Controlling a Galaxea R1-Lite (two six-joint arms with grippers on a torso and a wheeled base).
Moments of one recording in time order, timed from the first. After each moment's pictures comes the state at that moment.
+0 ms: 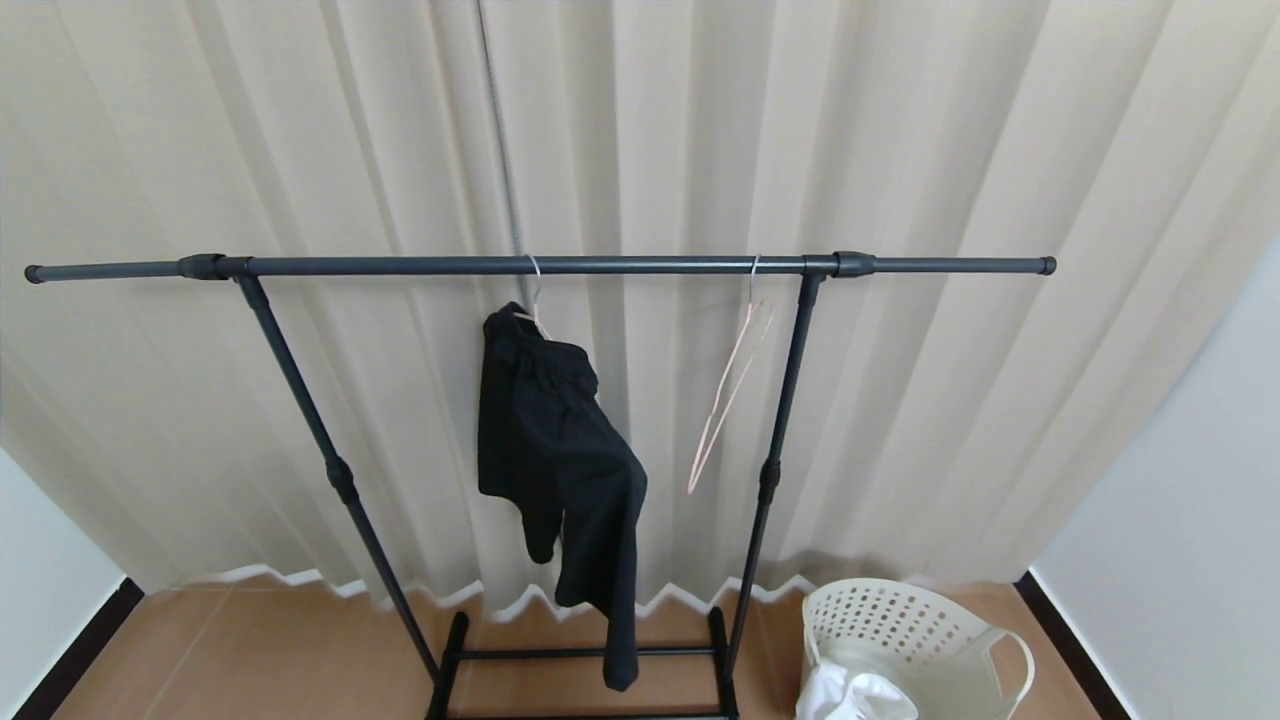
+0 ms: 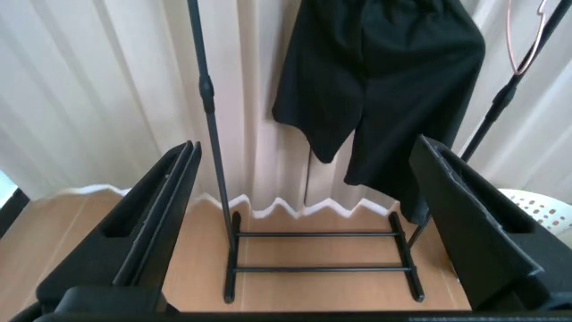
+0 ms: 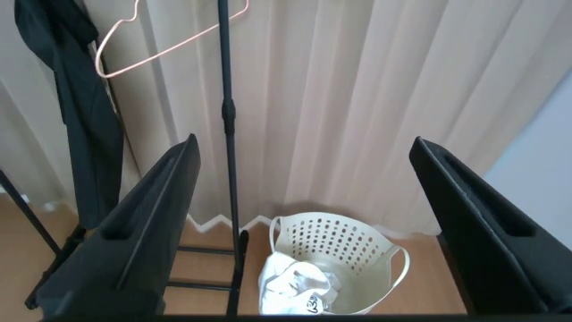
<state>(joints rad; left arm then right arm) 0.00 0.01 -0.01 0.03 0.01 0.00 -0.01 0.00 0.00 -0.01 0.04 -0.02</state>
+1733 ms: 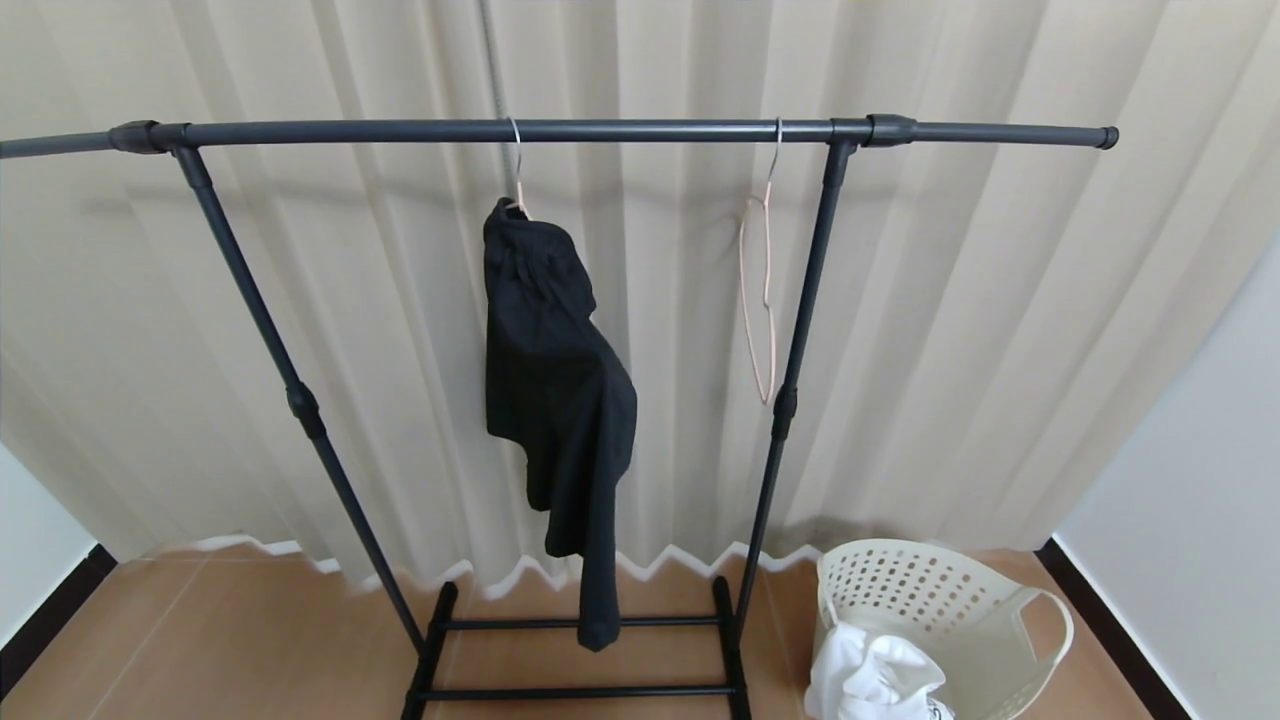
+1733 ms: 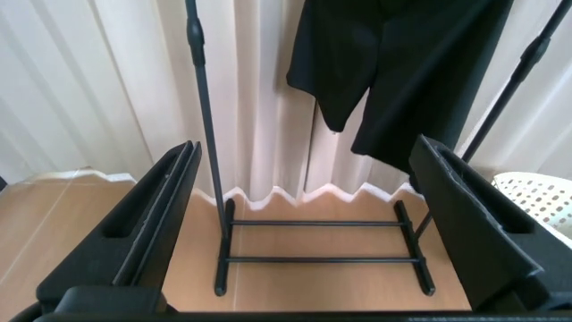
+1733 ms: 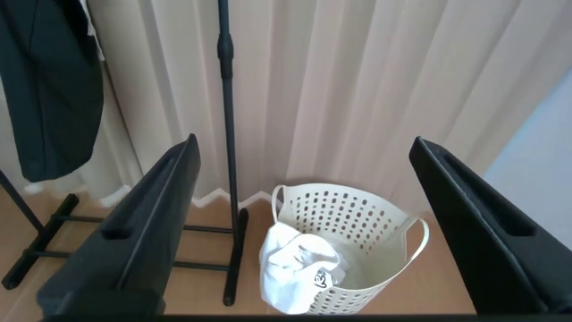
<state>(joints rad) 0.00 0.00 -0.01 0.03 0.01 -0.01 -0.01 0.00 0.00 -0.01 0.04 -0.02</state>
